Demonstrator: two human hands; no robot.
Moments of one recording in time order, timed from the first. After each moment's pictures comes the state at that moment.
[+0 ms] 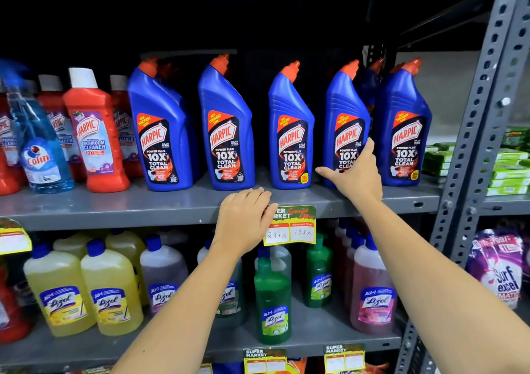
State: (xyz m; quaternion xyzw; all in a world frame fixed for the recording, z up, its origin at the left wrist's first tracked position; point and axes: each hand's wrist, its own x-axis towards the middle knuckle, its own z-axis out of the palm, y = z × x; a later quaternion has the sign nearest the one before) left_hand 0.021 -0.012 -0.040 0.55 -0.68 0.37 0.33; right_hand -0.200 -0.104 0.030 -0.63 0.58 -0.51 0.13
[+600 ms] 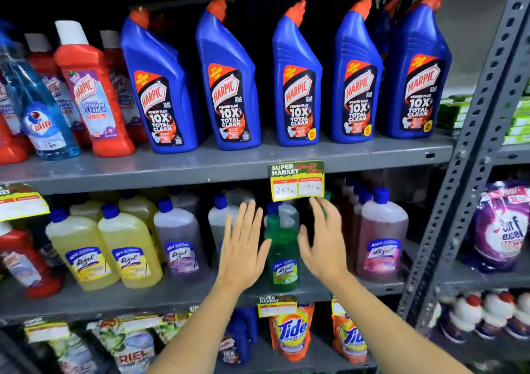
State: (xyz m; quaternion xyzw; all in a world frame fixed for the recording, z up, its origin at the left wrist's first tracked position) left_hand 0.033 0.041 -0.188 0.60 -0.70 0.25 0.29; right_hand -0.152 -0.017 -0.177 -0.76 0.36 -0.54 -0.01
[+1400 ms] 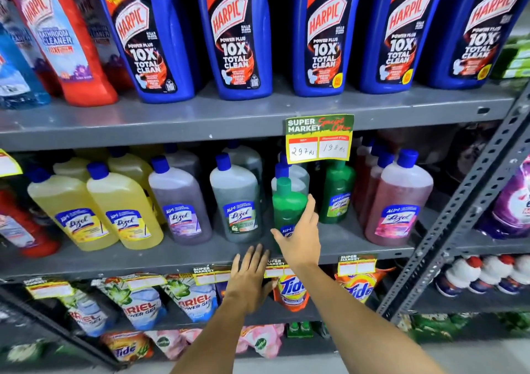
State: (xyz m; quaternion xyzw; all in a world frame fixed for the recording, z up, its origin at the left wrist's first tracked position) left_hand 0.045 0.069 -0.335 0.72 -0.69 -0.04 -0.07; right_hand -0.080 0.001 -0.252 -0.66 0.60 -0.38 0.25
